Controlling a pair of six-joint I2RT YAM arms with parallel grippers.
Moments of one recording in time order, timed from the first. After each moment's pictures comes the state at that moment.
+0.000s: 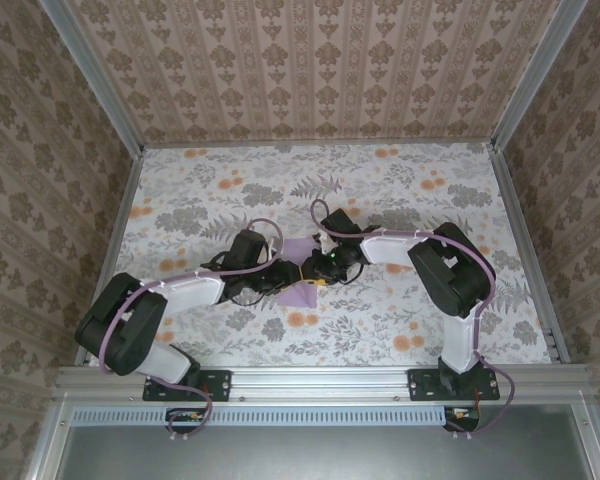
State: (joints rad) left arm -0.64 1.46 0.58 0.09 0.52 -0.92; right arm 0.61 1.93 1.09 -0.27 -0.58 0.72
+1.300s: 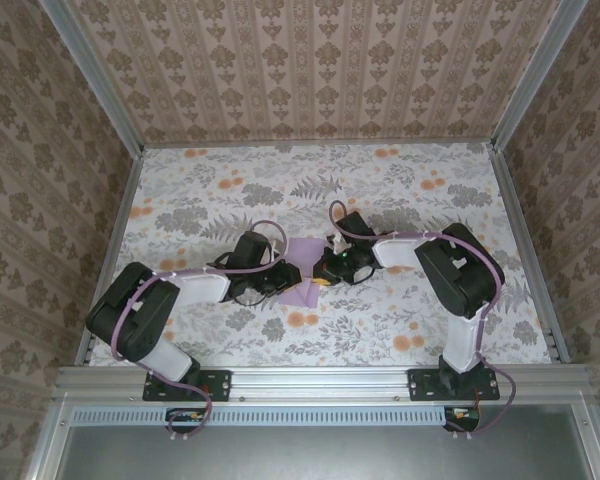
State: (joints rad) left arm -0.64 1.55 0.58 0.14 0.52 -0.93; right arm 0.53 1.88 0.97 -0.13 -0.67 0.89
